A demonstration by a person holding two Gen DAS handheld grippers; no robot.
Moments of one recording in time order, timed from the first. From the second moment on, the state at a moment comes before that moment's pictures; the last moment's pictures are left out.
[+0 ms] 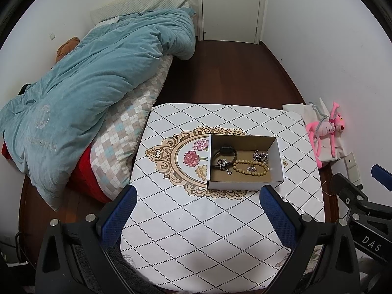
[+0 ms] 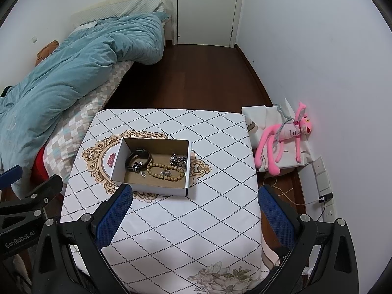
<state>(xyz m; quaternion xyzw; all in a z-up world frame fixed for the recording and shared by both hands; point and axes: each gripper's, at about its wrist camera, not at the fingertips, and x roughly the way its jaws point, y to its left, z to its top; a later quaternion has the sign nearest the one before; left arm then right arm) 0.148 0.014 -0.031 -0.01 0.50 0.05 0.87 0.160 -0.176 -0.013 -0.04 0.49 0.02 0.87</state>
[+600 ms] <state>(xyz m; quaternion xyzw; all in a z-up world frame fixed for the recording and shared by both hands) 0.148 0.014 -0.029 -0.01 0.50 0.05 0.87 0.159 -0.176 -0.012 -0.04 0.49 0.02 0.87</state>
